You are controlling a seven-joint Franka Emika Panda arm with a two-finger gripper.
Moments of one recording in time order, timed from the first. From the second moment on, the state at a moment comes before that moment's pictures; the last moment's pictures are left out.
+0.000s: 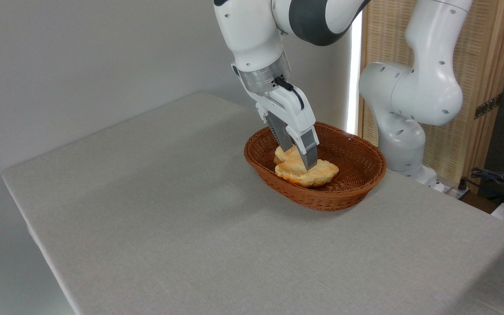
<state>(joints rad) -0.09 -0.48 -0.05 -2.39 -0.05 1.63 0.86</state>
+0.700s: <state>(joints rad) -0.09 -0.39 -0.05 -2.16 -0.08 1.82 0.83</state>
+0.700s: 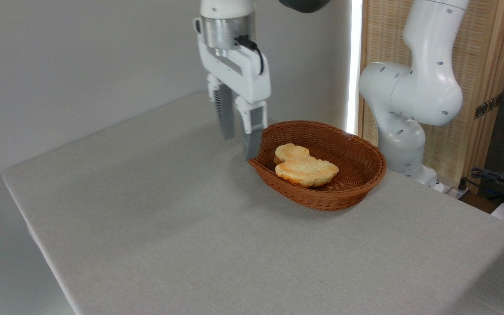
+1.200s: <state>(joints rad) -0.09 -0.10 -0.06 -1.84 -0.08 1.82 0.64</state>
